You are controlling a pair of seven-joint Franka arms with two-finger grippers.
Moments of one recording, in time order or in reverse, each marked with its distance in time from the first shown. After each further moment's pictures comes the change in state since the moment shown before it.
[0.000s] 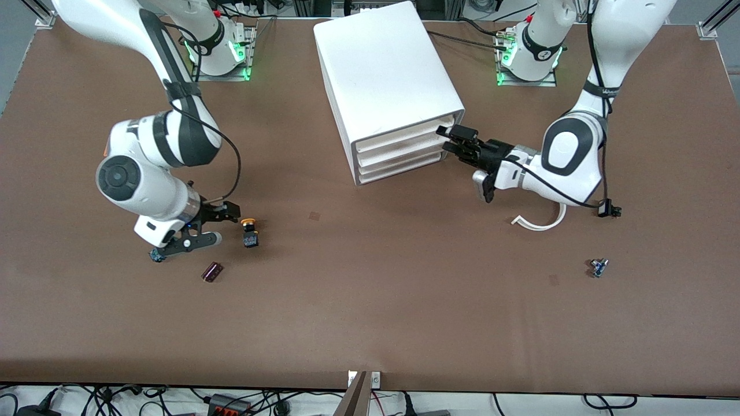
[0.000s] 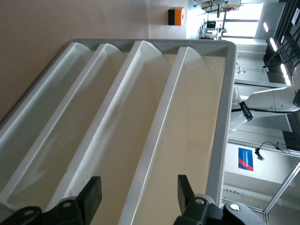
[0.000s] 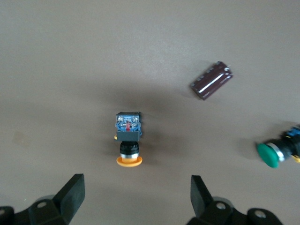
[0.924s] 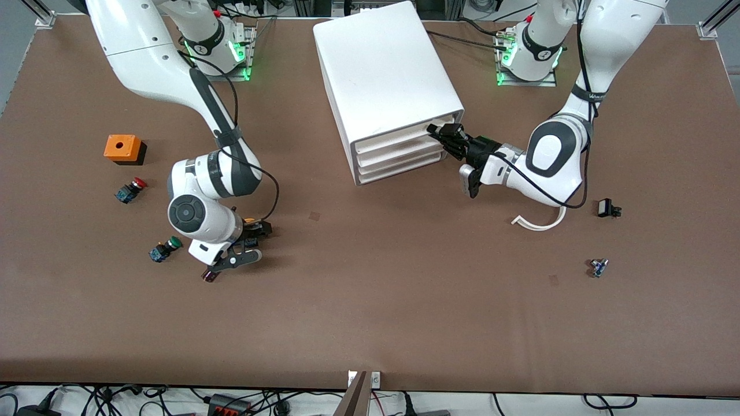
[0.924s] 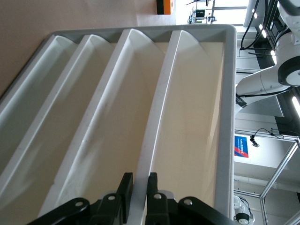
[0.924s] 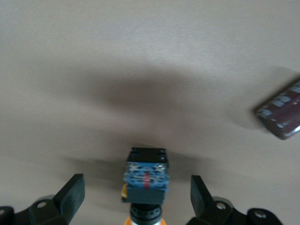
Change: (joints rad) left arm 0.004 0.040 -0.020 0.021 -0.010 -0.015 0.066; right arm 0.064 0.230 0.000 0.086 0.001 0.113 0.021
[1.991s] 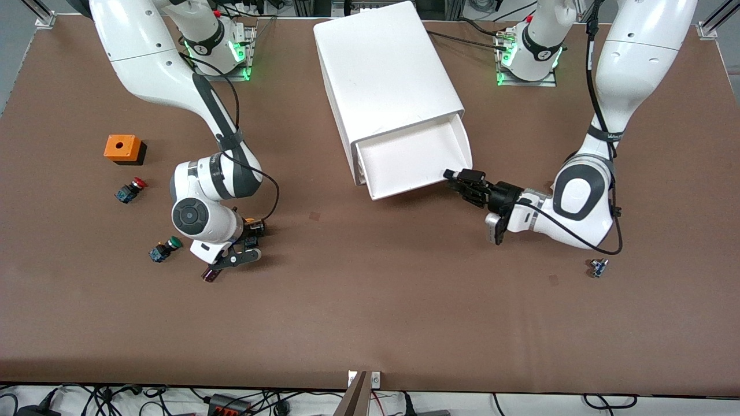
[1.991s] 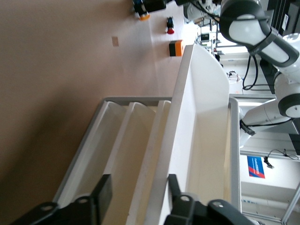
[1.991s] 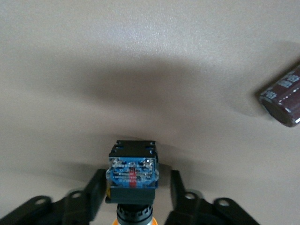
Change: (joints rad) left arm 0.091 0.205 0.032 0.318 0.046 -0.007 -0.030; right arm -0.007 0.015 -0.014 -0.014 0.000 -0.006 0.010
